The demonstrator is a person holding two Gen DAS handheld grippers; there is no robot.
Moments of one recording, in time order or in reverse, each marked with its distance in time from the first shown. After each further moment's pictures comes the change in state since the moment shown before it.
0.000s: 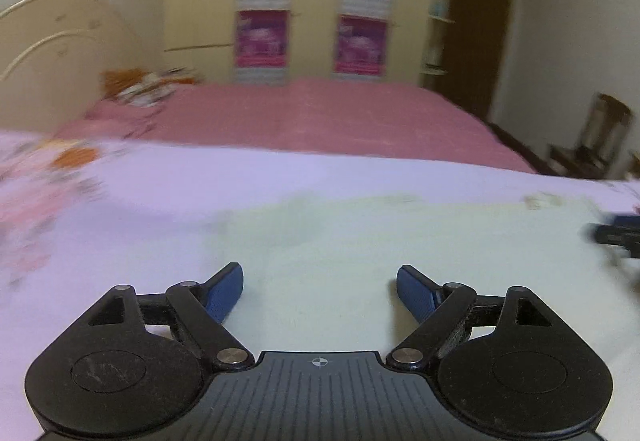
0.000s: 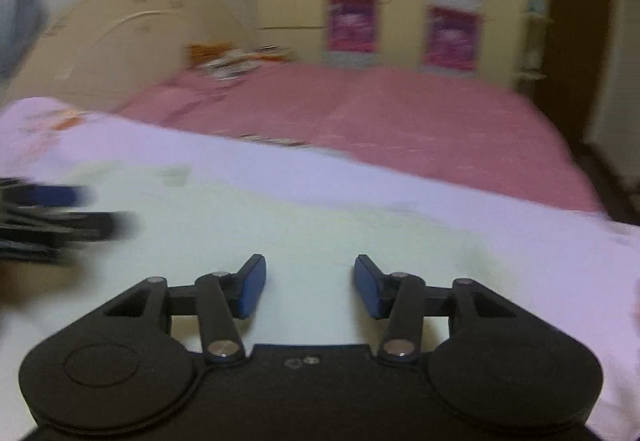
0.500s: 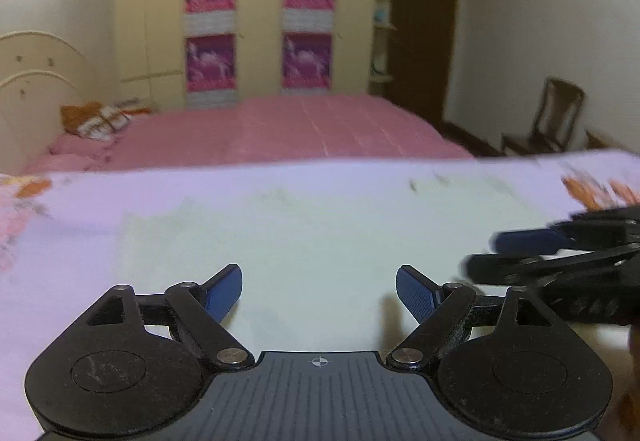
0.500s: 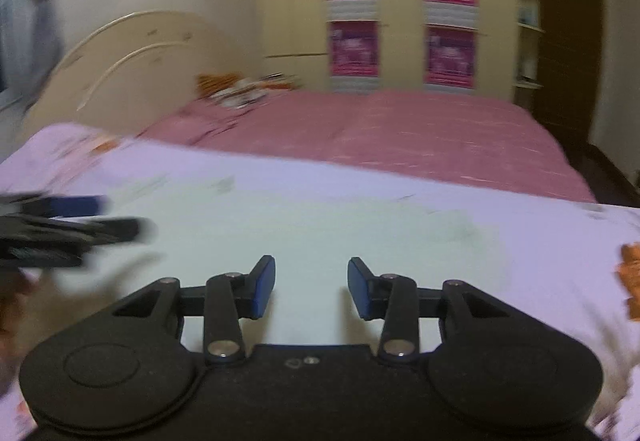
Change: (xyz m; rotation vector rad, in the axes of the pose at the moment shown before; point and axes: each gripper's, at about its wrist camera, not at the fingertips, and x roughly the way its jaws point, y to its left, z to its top) left arm -0.052 -0.088 -0.027 0.139 -0.042 -0.138; right arm -0.059 0.042 -0.028 0.008 -0.055 0.233
